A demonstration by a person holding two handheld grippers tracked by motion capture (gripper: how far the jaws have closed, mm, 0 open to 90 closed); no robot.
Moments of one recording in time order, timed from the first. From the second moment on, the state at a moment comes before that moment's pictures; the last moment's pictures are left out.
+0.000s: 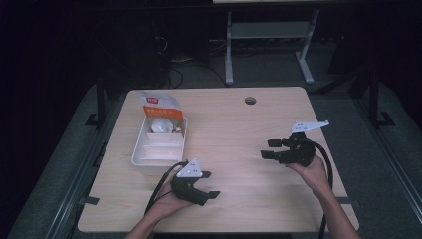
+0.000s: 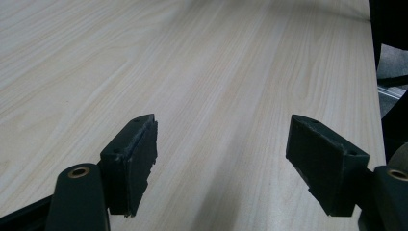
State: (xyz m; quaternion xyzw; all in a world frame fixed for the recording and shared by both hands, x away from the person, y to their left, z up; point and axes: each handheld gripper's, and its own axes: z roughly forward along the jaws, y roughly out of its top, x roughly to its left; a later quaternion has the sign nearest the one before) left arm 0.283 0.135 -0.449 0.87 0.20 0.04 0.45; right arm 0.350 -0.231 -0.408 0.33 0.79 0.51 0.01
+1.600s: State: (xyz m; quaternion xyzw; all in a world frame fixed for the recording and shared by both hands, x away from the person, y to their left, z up) left arm 0.282 0.135 -0.450 0.87 0.20 0.04 0.44; right arm 0.287 -0.256 -0.451 0.35 0.79 0.50 -0.01
